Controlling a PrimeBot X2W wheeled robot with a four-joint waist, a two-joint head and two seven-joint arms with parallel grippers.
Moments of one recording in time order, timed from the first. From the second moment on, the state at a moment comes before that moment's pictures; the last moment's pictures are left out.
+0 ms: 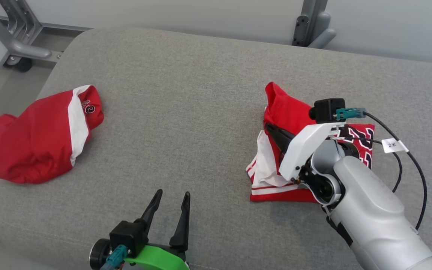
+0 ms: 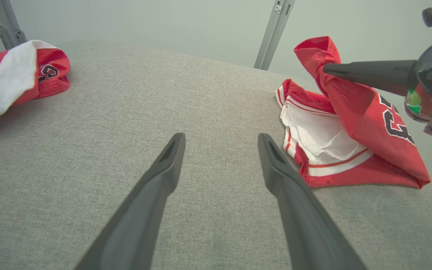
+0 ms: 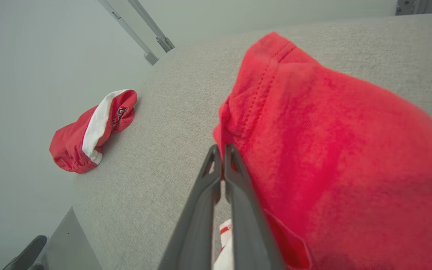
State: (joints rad) left arm -0.05 0.14 -0.50 0.16 -0.45 0.09 -0.23; right arm -0.60 -0.12 0.43 0.56 0.75 0.13 0.20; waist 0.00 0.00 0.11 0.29
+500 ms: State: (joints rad) left arm -0.05 0.15 -0.49 0.17 -0.47 0.10 -0.24; right arm -0.63 -0.15 0.44 0.55 0.78 0.13 0.08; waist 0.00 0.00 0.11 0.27
